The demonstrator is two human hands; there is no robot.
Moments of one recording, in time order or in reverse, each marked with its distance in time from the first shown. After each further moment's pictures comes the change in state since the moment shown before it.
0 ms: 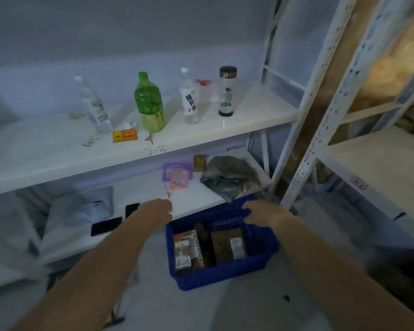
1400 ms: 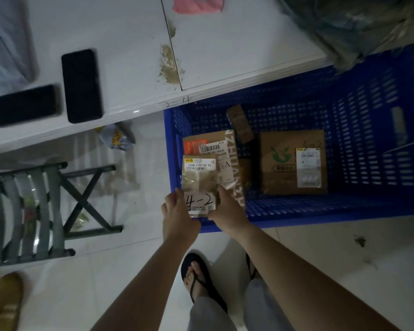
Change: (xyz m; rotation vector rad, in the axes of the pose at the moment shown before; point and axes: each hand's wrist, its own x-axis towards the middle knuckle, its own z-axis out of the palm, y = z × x) left_hand 0.326 -0.045 0.450 -0.690 -0.113 -0.490; right_hand 0.426 -0.034 0.423 0.803 -0.316 0.125
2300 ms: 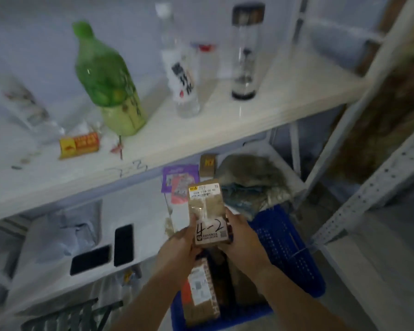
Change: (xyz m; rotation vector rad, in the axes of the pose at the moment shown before) left_hand -0.253 0.218 -0.261 0.312 0.282 0.720; right_hand -0.310 -0.209 -0.202 -0.247 0.576 -0.620
